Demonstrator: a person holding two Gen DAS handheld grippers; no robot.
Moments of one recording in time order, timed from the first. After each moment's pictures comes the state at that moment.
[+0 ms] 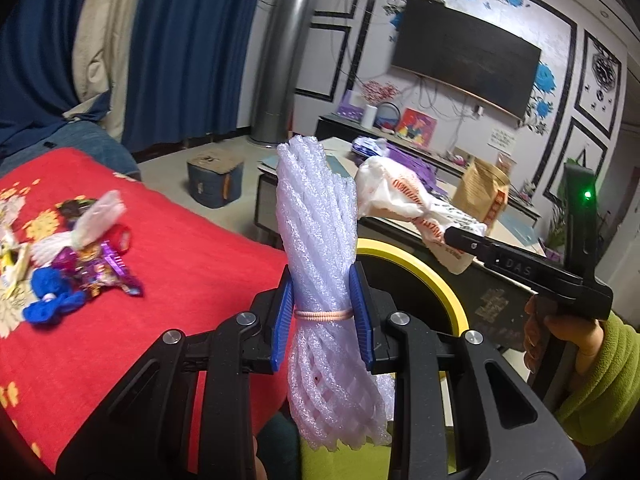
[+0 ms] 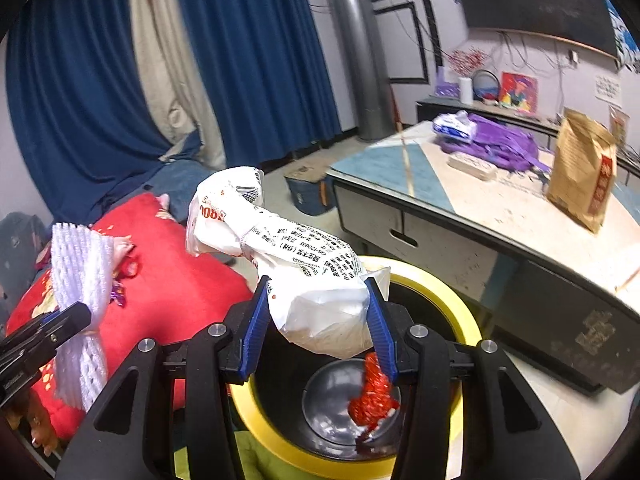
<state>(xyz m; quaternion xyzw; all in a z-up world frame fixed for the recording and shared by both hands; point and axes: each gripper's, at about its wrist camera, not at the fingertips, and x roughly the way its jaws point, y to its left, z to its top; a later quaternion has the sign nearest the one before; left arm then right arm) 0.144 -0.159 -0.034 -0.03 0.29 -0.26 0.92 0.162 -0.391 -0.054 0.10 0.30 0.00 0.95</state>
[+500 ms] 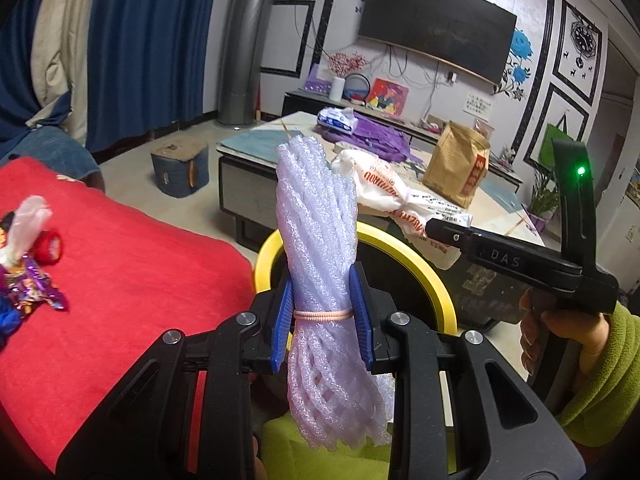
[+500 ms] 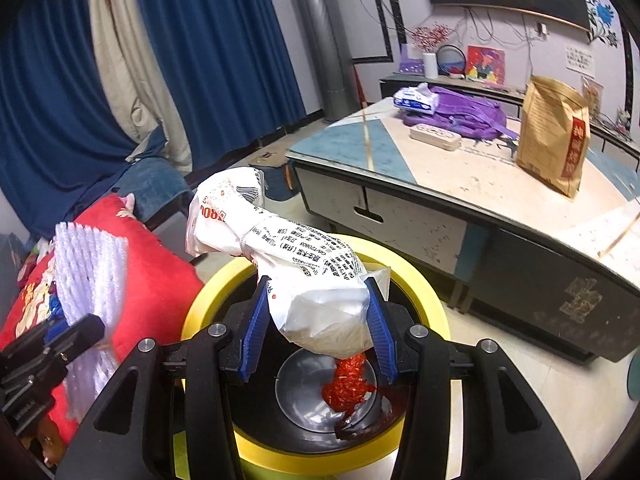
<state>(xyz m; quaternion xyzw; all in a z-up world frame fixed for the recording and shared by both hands) 0.164 -0.221 -0.059 0.01 0.32 -0.31 0.89 0.160 -0.426 -0.080 0.13 0.33 -0.05 0.93</state>
